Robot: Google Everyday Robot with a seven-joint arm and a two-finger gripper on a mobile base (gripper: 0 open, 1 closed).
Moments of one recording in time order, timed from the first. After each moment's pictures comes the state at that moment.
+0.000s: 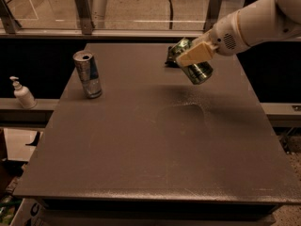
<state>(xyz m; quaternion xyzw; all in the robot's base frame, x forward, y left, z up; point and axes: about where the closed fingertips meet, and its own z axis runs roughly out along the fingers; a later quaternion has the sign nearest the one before) 0.615 -0.114 0.935 -0.44 0.78 0.20 0.39</state>
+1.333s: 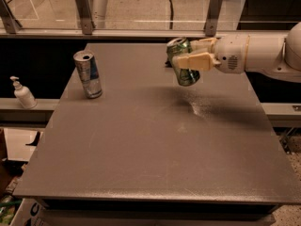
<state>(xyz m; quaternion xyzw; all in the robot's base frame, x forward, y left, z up) 0.609 -0.104 0.938 -0.41 0.67 0.31 0.53</state>
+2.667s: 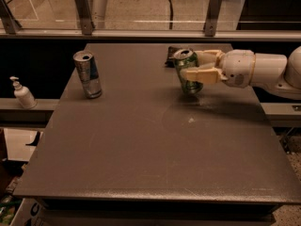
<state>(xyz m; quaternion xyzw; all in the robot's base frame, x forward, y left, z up) 0.604 -0.126 0.909 -0.45 0.60 0.34 0.57</state>
